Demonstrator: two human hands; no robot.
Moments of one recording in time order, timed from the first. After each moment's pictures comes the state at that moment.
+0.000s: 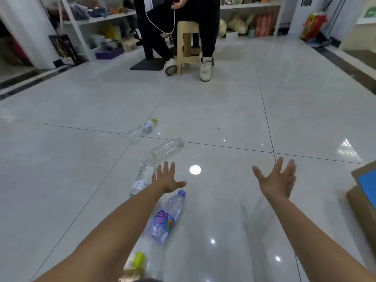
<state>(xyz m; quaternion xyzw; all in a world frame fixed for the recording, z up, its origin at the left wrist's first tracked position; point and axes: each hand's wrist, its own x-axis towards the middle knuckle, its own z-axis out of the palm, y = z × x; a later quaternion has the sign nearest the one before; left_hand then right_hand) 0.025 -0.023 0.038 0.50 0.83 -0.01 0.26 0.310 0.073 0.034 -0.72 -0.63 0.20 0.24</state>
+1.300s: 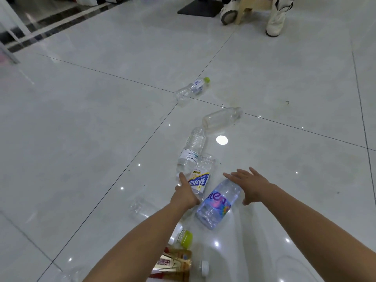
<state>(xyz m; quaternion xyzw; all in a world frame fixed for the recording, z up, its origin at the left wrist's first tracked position) -0.058 -0.119 -0.088 0.25 0.87 0.13 0.41 0.096 0.040 -0.068 -0.22 -0.92 0.05 -0.31</state>
